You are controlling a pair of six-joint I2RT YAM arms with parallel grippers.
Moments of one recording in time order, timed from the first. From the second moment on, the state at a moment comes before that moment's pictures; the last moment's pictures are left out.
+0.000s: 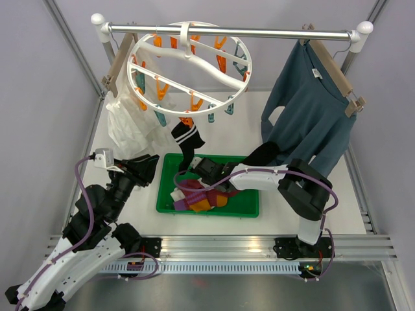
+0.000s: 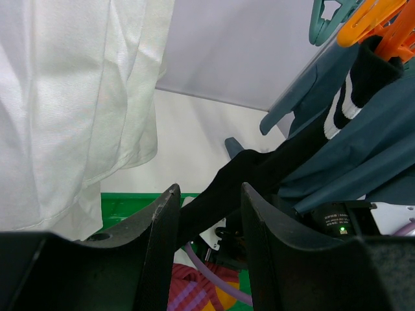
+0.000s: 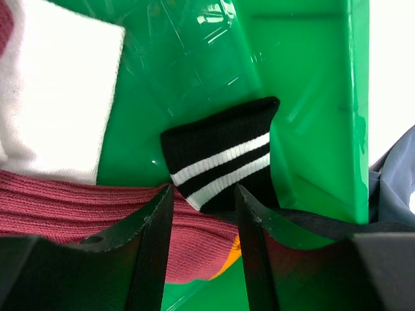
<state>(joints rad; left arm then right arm) -0.75 0.31 0.67 -0.25 -0.39 -0.47 1.01 1.85 1.14 -0.43 0.47 -0.21</state>
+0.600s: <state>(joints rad) -0.75 0.31 0.67 -0.25 -0.39 -0.47 0.97 1.85 1.14 -0.43 0.47 -0.15</state>
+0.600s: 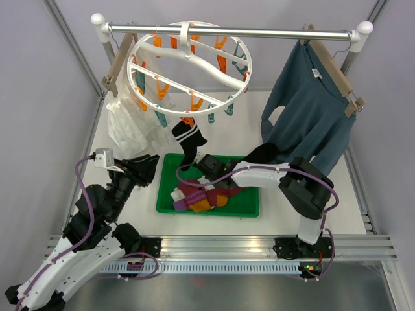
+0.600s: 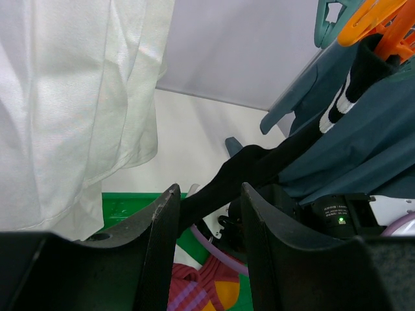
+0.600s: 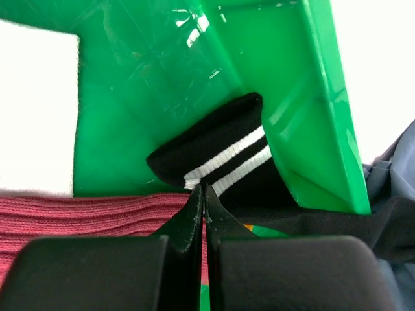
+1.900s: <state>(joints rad) -0.75 0.53 0.69 0.21 0.38 -0.36 0.97 0.86 1.03 -0.43 0.37 0.25</state>
